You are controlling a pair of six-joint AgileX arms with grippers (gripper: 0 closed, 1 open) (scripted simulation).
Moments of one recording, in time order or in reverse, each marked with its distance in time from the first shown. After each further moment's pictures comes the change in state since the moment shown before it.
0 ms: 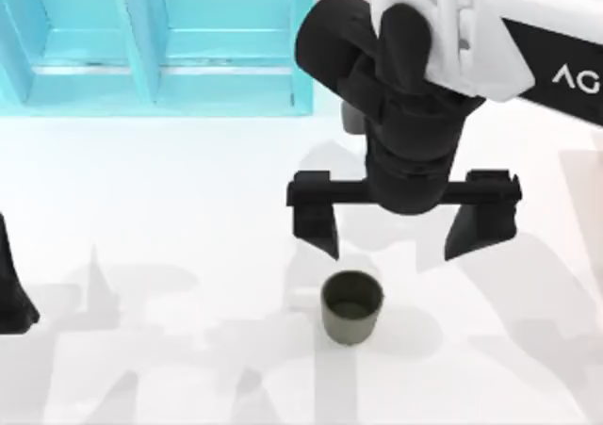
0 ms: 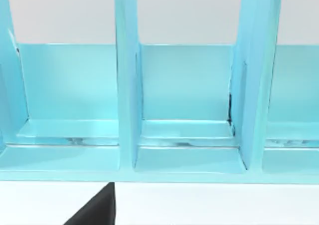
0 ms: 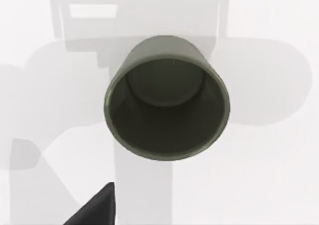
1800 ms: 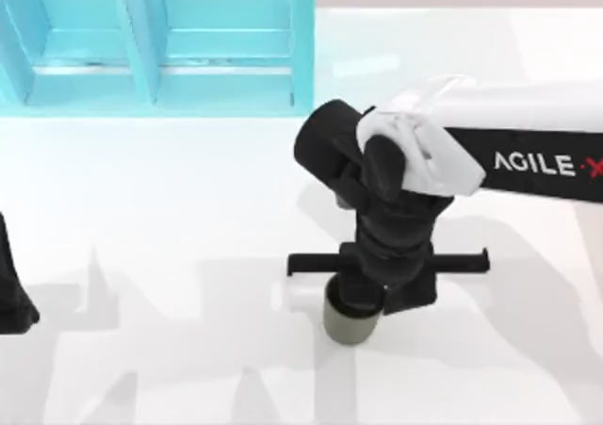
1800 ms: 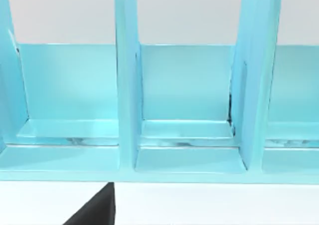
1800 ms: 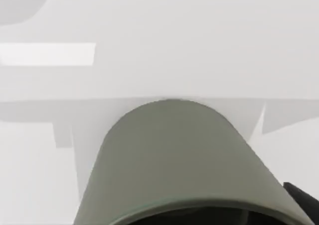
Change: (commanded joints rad) left arm 0.000 0.000 0.000 0.000 0.000 0.000; right arm 0.003 0.081 -0.288 0.370 0.001 0.005
